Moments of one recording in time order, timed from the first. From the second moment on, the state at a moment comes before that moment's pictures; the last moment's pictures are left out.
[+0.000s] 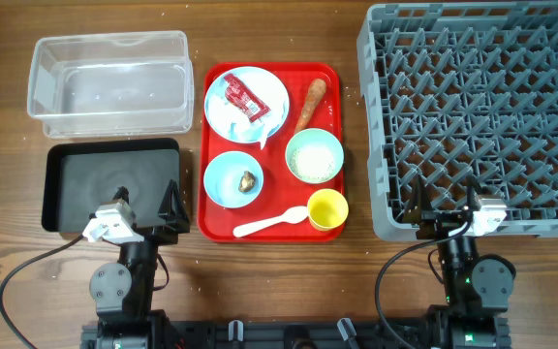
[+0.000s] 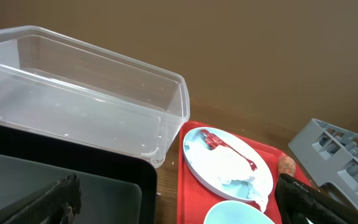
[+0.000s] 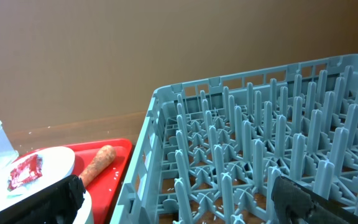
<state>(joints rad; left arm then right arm) 0.06 0.01 0.01 -0.07 0.08 -0.36 -0.06 0.02 0.01 0.00 -0.09 0.18</state>
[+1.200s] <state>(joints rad) 0.06 0.82 0.91 -0.38 0.12 -0.26 -0.06 0.63 0.82 -0.37 -0.17 0.12</state>
